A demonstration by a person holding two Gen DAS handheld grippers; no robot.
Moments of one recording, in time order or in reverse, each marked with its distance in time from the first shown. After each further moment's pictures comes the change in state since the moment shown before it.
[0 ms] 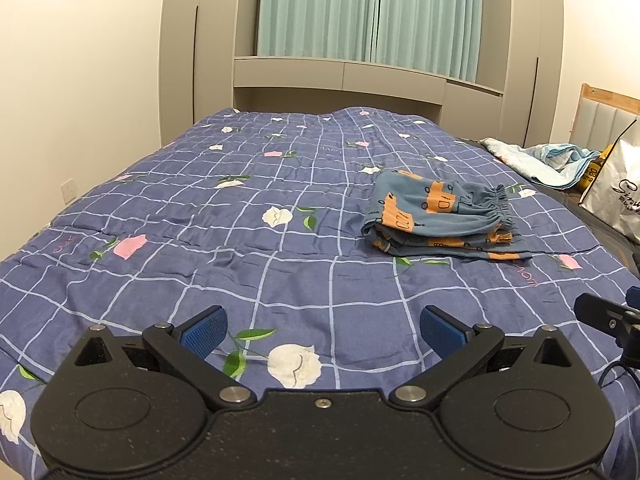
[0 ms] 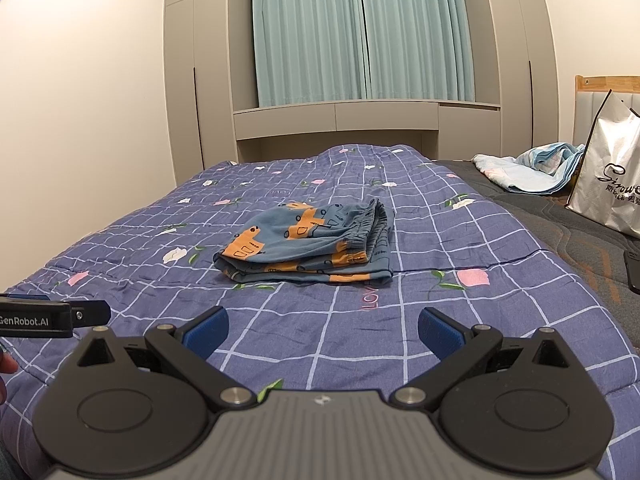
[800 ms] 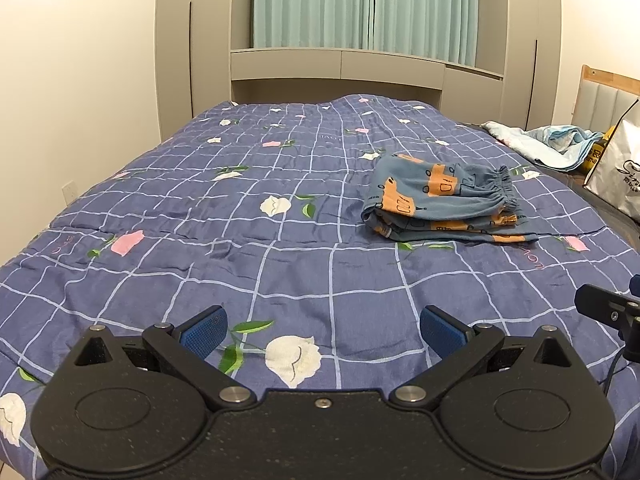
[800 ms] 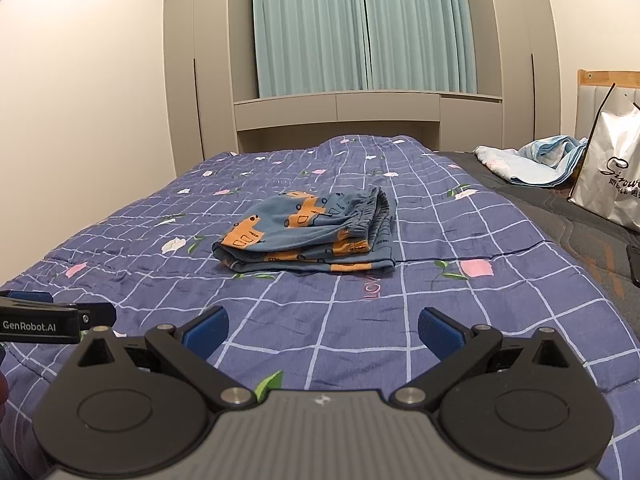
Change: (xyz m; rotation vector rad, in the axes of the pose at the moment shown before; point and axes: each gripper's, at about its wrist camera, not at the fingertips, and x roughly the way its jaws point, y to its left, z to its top) left arm 0.008 -0.007 -0.001 0.036 0.040 0.016; right arm 0.008 -0.001 -0.006 -0.003 0.033 0.003
